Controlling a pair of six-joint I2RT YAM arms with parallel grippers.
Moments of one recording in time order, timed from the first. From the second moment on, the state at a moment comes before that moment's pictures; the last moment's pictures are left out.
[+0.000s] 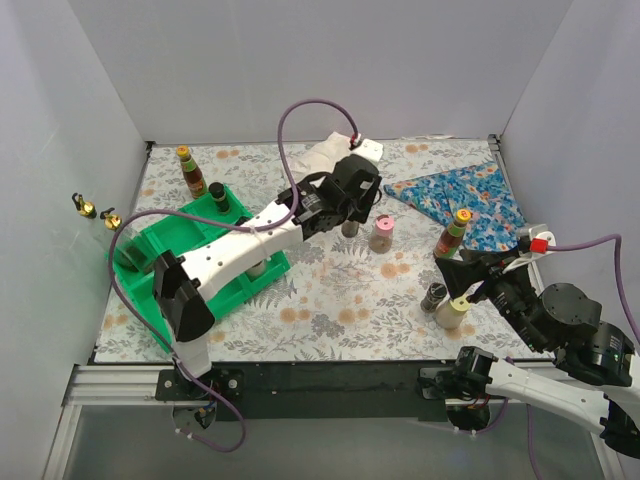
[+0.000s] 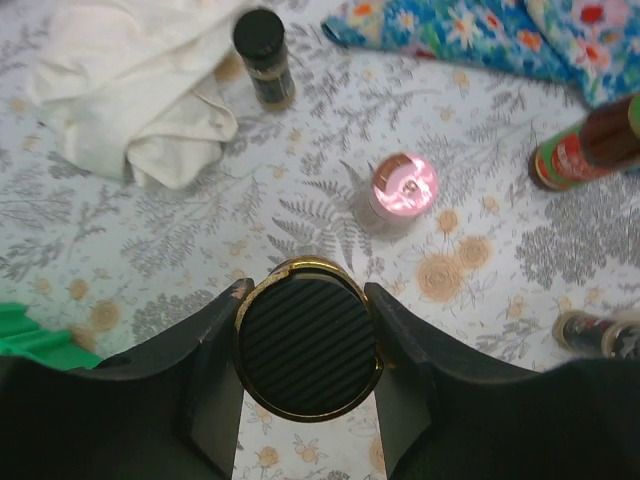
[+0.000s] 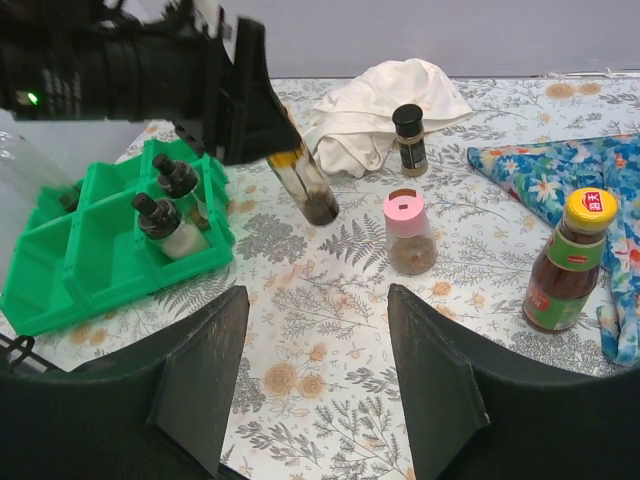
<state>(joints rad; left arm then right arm) -0.95 1.80 1.78 -0.65 -0.40 -0.27 1.15 0.33 0.97 -0.71 0.64 0.35</state>
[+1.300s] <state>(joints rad) -0.06 1.38 1.29 -0.62 -0.54 -0.41 1.15 0.31 0.97 -0.71 0.64 0.35</state>
